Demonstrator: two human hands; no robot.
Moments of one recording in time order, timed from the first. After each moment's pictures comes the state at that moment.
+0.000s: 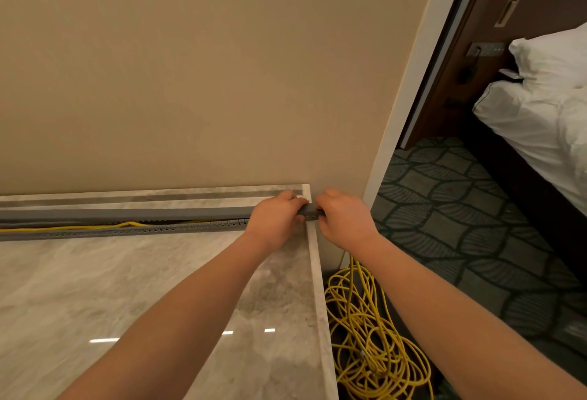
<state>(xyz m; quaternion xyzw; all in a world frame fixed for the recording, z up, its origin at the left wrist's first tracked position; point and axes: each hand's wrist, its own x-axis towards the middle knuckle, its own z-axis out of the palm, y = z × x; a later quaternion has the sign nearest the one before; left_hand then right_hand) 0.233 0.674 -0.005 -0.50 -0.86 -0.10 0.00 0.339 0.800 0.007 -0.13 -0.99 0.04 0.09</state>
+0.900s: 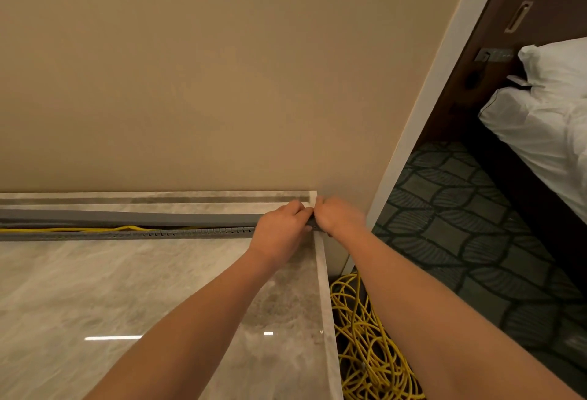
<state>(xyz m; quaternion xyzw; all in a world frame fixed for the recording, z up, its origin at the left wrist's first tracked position) 0.234 0.670 -0.017 -0.51 -0.85 -0.11 0.06 0.278 0.802 -0.009 -0.39 -0.89 0.23 -0.07</state>
